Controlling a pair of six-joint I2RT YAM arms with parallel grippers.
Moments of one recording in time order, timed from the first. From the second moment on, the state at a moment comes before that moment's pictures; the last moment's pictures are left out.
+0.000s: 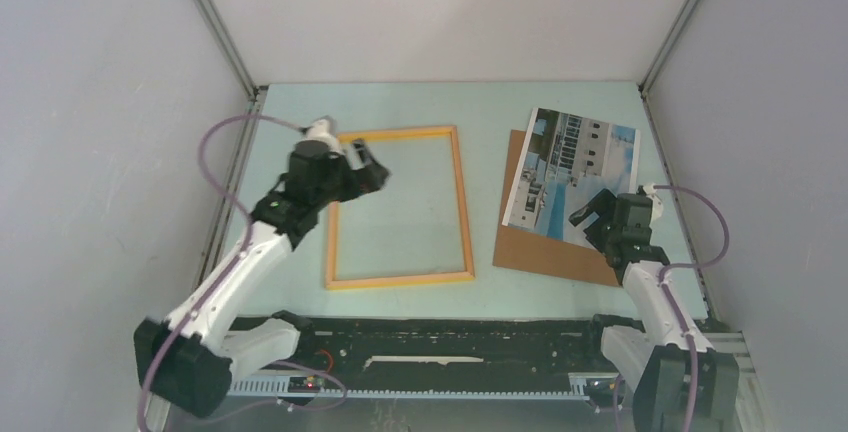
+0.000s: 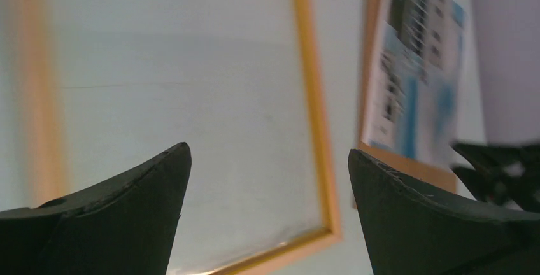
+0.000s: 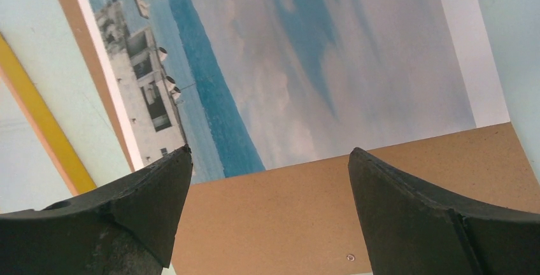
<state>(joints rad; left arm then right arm) -0.30 1.02 0.89 -0.41 -0.03 -0.57 -0.13 0.92 0.43 -0.25 0.02 0.68</state>
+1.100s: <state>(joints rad) -0.91 2.05 1.39 -0.01 0.08 -1.09 -0.26 1.35 0.62 -0.19 -0.05 0.75</state>
